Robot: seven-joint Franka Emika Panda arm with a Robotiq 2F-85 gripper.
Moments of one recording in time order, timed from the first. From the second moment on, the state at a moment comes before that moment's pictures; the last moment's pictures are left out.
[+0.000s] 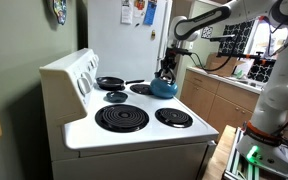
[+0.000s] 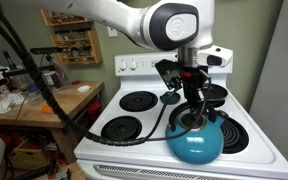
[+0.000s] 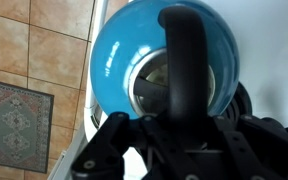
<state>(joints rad) 0.00 -0.04 0.02 -2.03 -0.02 2.10 0.31</state>
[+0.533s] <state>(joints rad) 0.00 0.06 0.00 -1.92 -0.02 2.16 0.30</state>
